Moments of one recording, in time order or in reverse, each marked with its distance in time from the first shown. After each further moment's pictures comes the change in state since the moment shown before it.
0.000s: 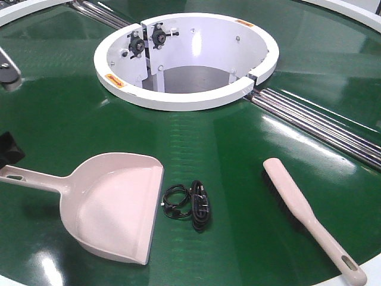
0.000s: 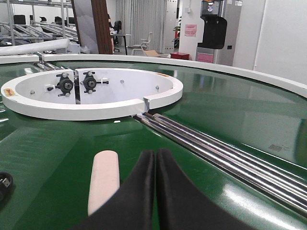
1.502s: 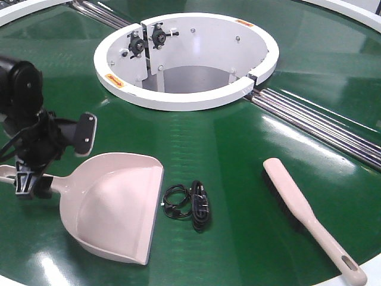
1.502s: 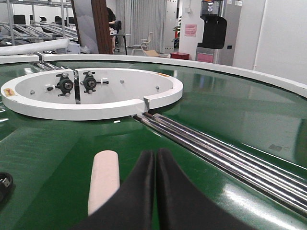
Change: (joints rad) left arm -0.140 0.388 -0.062 0.148 0.055 0.453; right arm 0.000 0.000 0.000 0.000 0.000 0.000
